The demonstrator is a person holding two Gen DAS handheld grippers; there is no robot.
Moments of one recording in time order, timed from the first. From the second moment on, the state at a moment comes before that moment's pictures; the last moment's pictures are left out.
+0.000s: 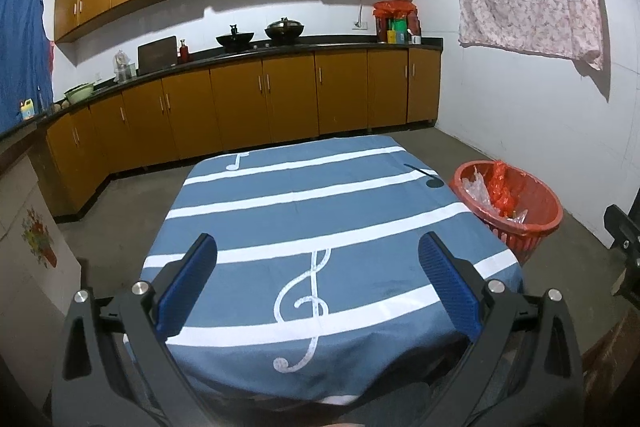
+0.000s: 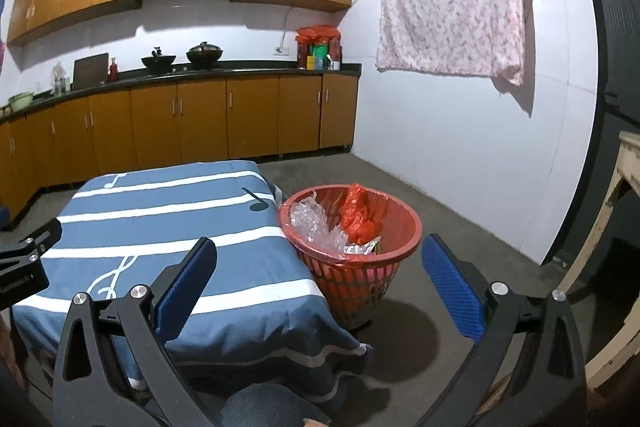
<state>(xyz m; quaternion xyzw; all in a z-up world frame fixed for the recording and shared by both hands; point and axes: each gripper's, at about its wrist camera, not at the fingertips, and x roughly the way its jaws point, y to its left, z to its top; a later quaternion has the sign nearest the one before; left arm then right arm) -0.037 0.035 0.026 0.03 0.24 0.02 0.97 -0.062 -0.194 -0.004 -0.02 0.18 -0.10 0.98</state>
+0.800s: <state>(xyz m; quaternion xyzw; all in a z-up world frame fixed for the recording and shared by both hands) -0.053 0.022 0.009 0.03 0.26 0.00 0.97 -0.069 -0.201 -0.013 -0.01 0.20 -0.12 0.97</state>
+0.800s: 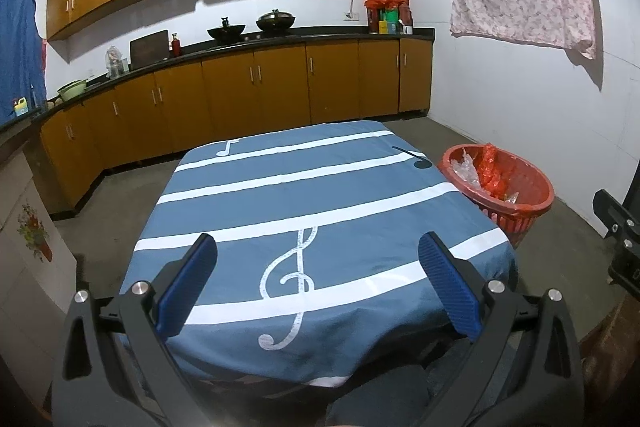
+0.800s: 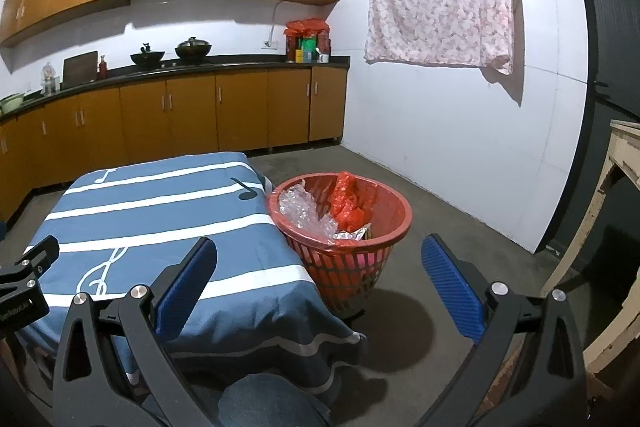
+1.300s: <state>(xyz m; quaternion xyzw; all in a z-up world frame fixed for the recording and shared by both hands) -0.054 0.013 0.005 0.03 0.26 0.00 0.96 -0.070 -0.208 -0.017 0.00 0.21 -0.13 0.97</state>
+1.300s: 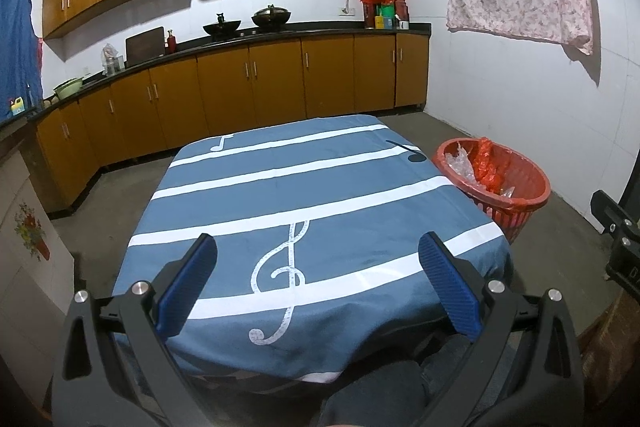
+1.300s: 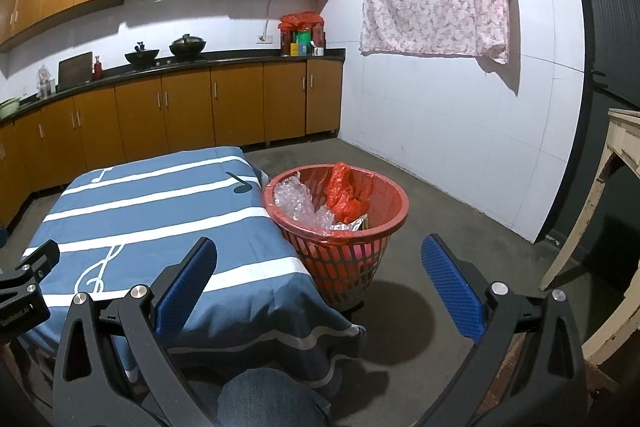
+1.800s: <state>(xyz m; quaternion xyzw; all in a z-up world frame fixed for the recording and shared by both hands) -0.054 0.013 0.004 0.03 0.27 0.01 0.96 -0.070 -0.207 -0.017 0.01 0.21 -0.13 0.97</state>
